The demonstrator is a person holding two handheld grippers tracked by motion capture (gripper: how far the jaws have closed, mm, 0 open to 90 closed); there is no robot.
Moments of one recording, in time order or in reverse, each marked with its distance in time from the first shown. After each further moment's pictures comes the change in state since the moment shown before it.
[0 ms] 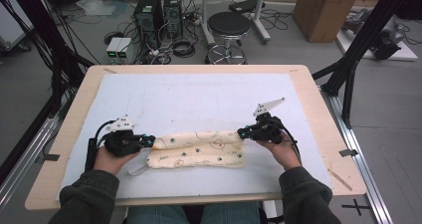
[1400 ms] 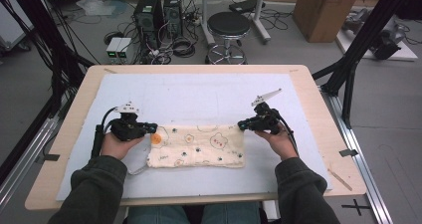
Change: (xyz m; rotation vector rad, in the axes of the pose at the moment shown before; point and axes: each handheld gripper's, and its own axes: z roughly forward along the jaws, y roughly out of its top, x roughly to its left) left arm 0.034 0.022 0.023 0.023 0.042 -0.105; right arm -0.029 0.014 0.010 0.037 -0.026 0.074
